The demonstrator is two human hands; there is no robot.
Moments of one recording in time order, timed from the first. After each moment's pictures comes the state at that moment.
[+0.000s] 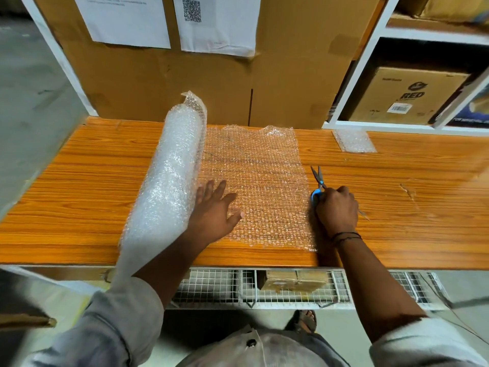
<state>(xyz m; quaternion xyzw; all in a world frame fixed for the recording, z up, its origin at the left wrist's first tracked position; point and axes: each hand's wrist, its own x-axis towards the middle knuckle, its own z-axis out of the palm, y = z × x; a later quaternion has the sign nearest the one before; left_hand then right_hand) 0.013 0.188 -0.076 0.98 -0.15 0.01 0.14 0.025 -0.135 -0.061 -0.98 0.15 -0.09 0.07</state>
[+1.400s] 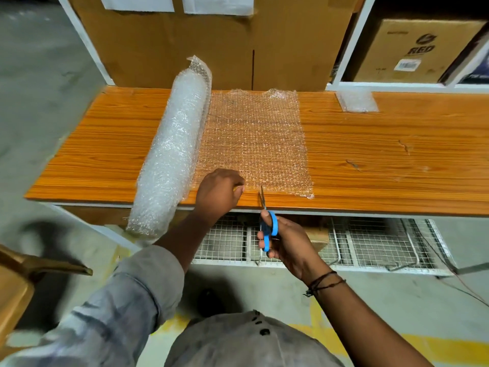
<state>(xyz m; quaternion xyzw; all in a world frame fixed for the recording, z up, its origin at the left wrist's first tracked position) -0.084 0.159 -0.070 0.96 -0.16 0.12 0.19 -0.195 -0.038 -0.039 -0.59 0.18 0.25 0.74</state>
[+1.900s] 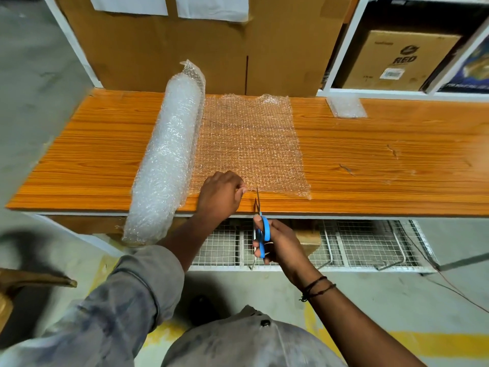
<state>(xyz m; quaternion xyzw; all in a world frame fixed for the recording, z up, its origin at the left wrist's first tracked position) -0.071 0.157 -0.086 0.96 -0.16 0.14 0.19 -0.198 -0.021 -0.041 -0.67 0.16 0.20 0.69</state>
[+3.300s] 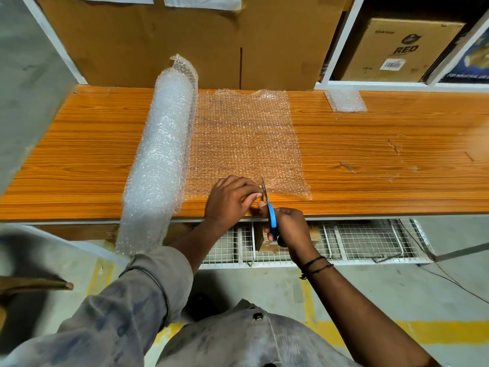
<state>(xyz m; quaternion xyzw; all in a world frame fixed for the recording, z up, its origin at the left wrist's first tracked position) -0.064 0.133 -0.105 0.91 -0.25 0.19 0.28 -0.145 -0.033 -0.039 -0.72 0.24 0.13 0.64</state>
